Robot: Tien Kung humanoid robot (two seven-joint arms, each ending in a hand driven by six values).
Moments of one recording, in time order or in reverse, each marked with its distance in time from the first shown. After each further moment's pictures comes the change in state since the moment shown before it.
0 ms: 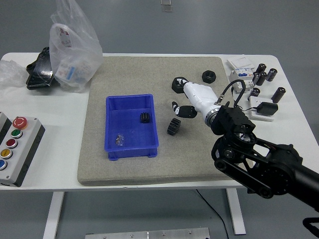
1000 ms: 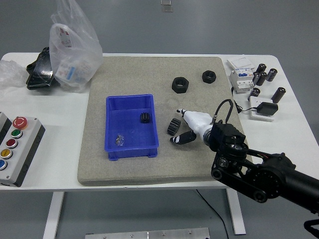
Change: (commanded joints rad) left arm -0.003 0.002 0.012 0.000 -0.008 -0.001 -0.004; right arm 0.032 0.026 -0.179 -0.161 0.125 -0.008 0.000
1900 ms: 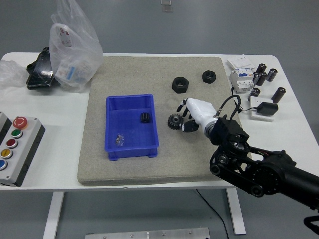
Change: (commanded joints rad) left arm -0.001 0.000 0.004 0.000 -0.006 0.000 -0.002; right arm 0.027 -0.002 0.002 -0.038 0.013 -0.187 0.063
